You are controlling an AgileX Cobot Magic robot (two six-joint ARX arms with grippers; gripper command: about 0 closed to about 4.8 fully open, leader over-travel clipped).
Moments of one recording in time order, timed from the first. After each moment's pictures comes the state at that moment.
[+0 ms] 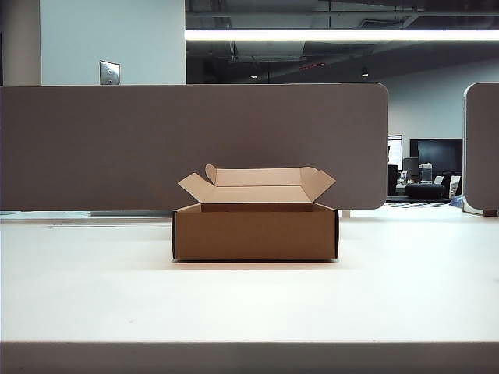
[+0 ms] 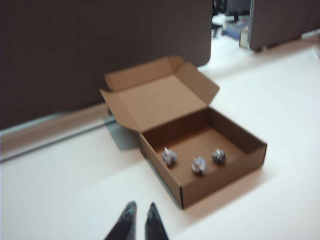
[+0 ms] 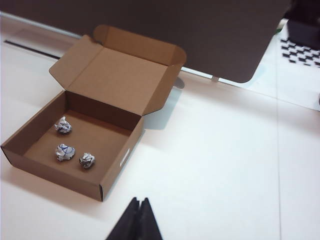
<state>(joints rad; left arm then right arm) -0.35 0.35 0.65 -0.40 0.12 0.14 0.37 0.73 1.05 -0.62 0.14 -0.11</state>
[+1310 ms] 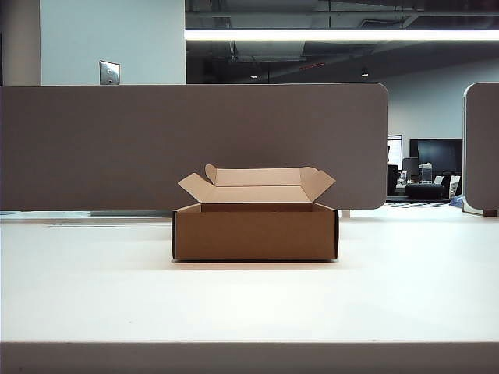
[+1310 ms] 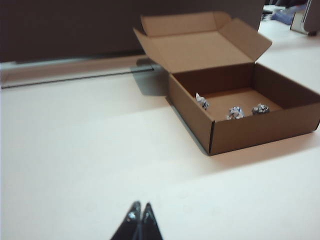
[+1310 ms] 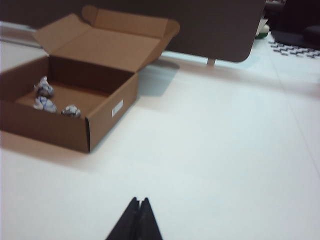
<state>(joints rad) -0.35 0.00 0.09 -0.18 -0.04 0.02 0.37 0.00 0.07 -0.17 0.18 -0.10</state>
